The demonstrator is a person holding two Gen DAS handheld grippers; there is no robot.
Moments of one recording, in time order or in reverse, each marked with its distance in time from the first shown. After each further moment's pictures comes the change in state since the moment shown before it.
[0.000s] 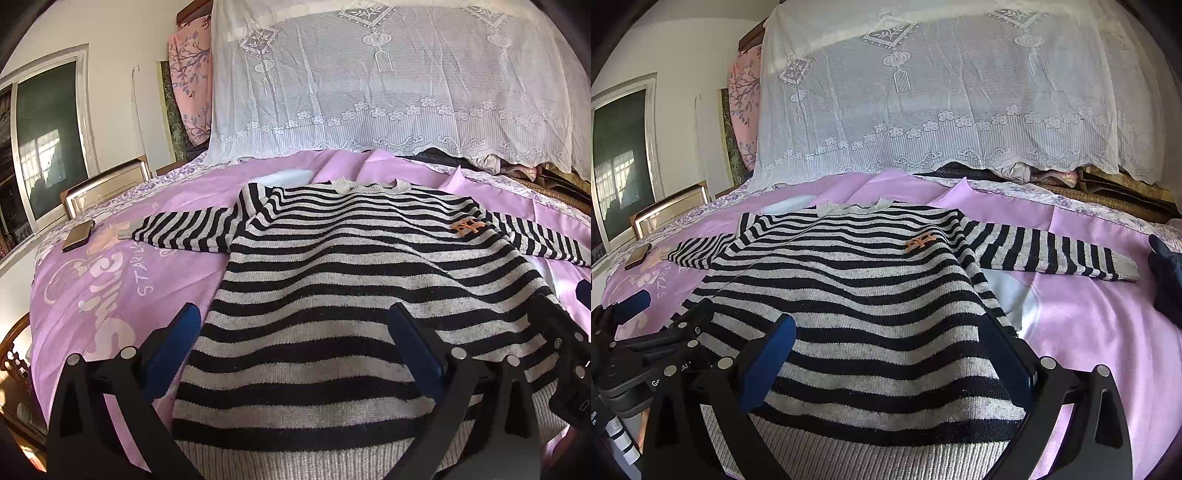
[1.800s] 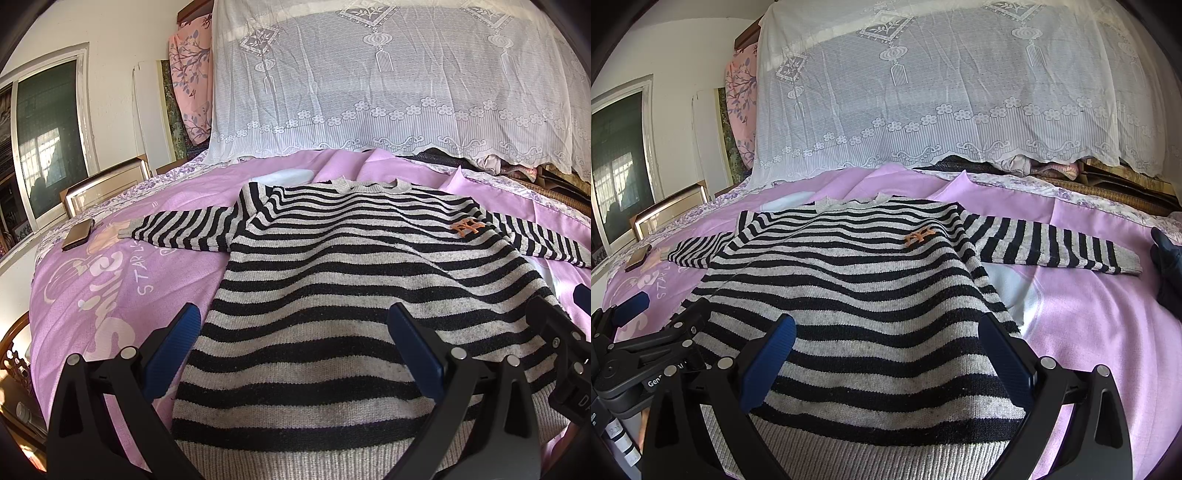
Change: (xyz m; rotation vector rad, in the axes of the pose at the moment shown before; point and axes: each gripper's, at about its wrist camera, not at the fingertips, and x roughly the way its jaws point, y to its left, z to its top) left arm 0.000 0.000 0.000 -0.001 0.000 -0.001; right arm 0.003 -0.001 0.001 0.005 0.013 0.002
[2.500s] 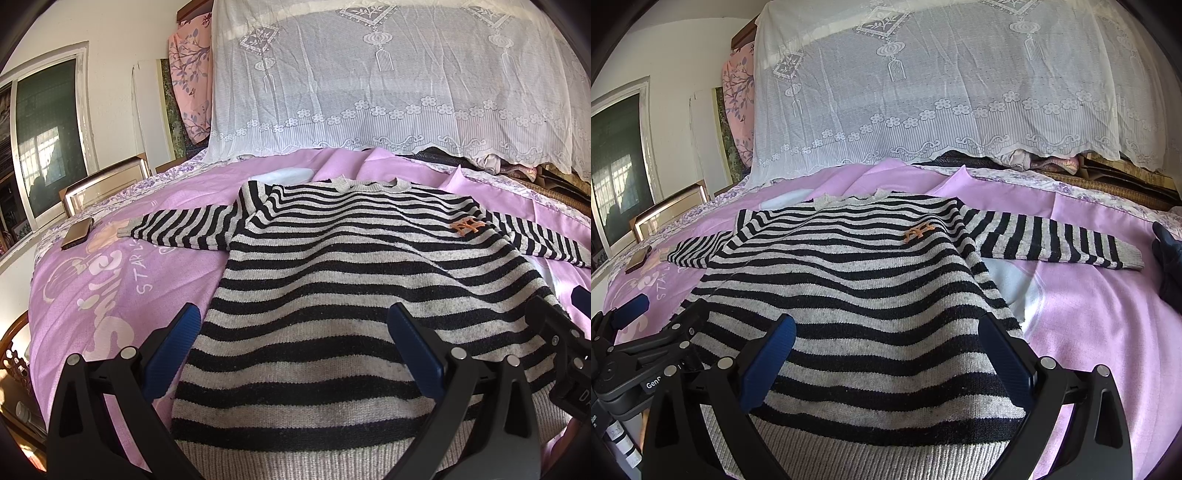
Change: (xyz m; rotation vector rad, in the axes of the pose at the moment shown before) left arm 0.000 0.000 0.000 0.001 0.004 -0.002; right arm 0.005 -0.002 -0.003 0.022 0.020 0.005
